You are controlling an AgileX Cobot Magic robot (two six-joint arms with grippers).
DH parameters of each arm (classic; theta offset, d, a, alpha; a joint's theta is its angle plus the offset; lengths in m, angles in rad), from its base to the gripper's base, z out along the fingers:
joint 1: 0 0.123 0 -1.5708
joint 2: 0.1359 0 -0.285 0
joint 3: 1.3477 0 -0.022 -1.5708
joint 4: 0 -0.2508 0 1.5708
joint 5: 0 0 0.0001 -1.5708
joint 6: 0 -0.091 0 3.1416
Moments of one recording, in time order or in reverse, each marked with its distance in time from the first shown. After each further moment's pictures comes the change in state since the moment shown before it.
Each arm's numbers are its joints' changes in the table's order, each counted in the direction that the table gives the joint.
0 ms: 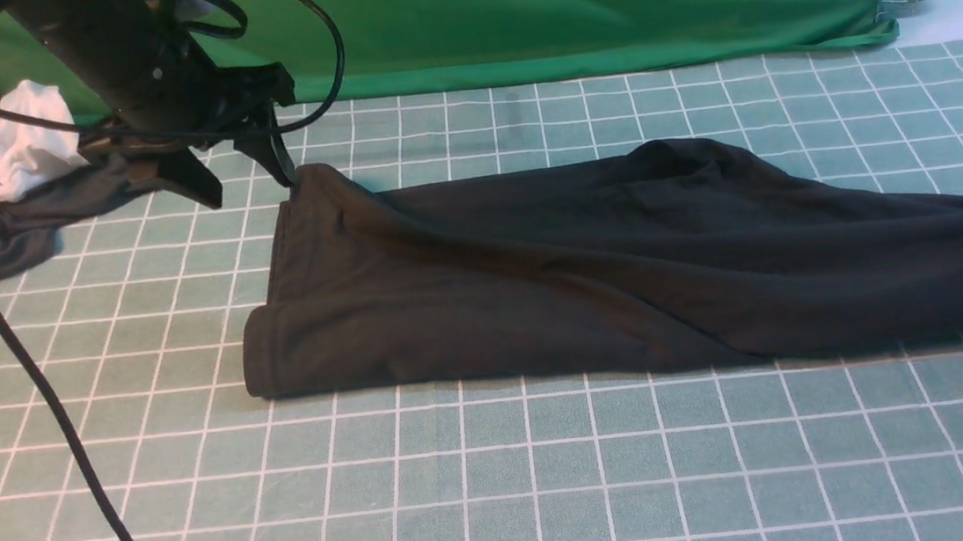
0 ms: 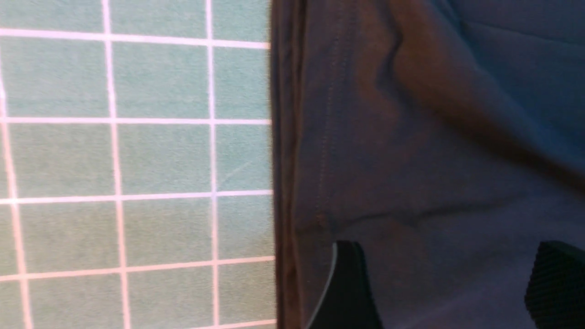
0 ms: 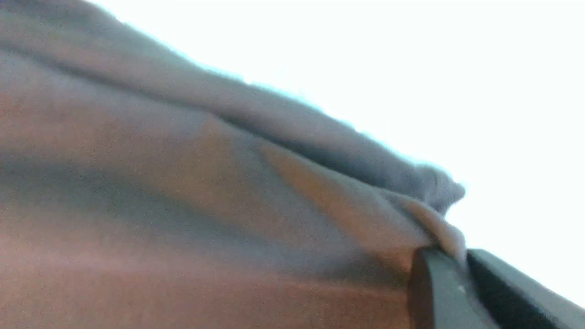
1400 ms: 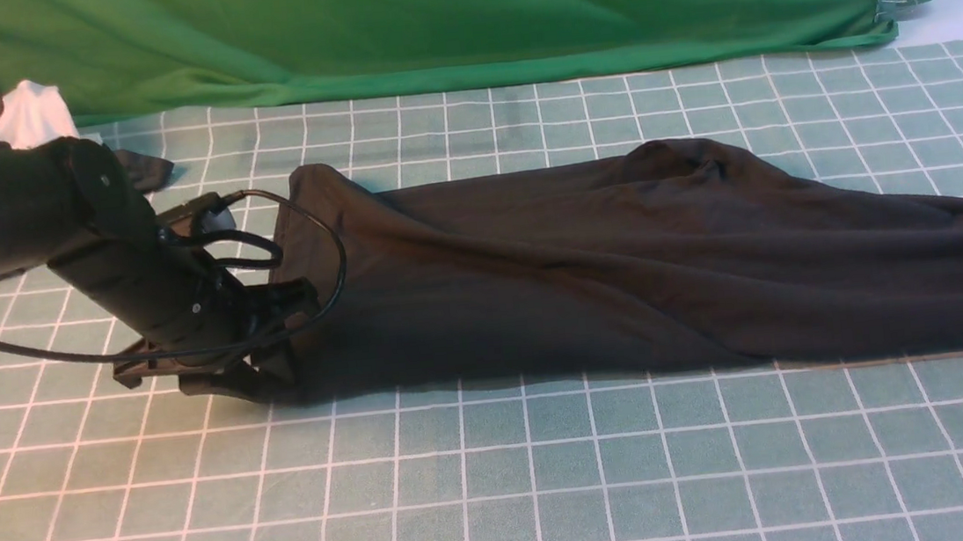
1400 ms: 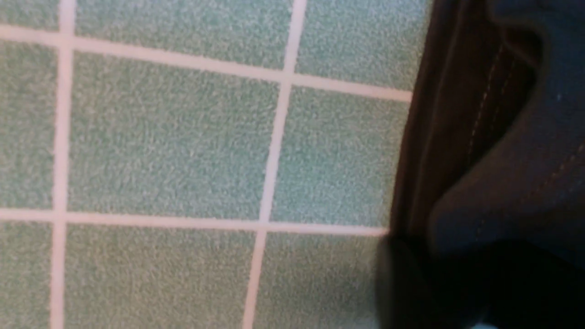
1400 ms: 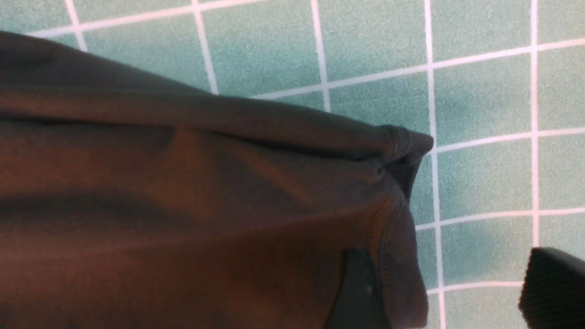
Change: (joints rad) right arm -0.031 0.104 -0.287 -0.059 0.364 -0.118; left arm 0.000 -0.136 0.705 0.120 -0.462 -0.057
